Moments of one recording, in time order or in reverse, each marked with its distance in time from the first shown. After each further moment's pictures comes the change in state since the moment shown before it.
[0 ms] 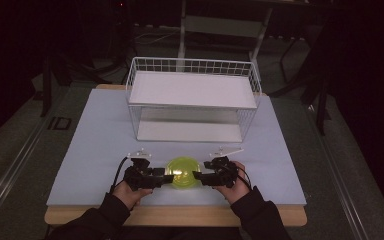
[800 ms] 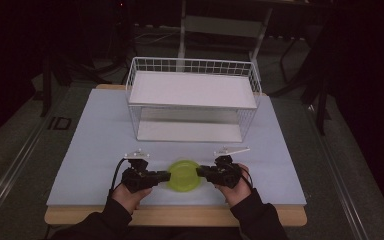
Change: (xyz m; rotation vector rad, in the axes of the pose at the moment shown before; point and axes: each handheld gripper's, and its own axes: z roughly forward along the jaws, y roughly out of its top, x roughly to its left) left arm -0.023 0.009 -0.022 -0.043 0.018 -0.035; right arm 0.012 0.007 -0.022 -0.043 0.041 0.086
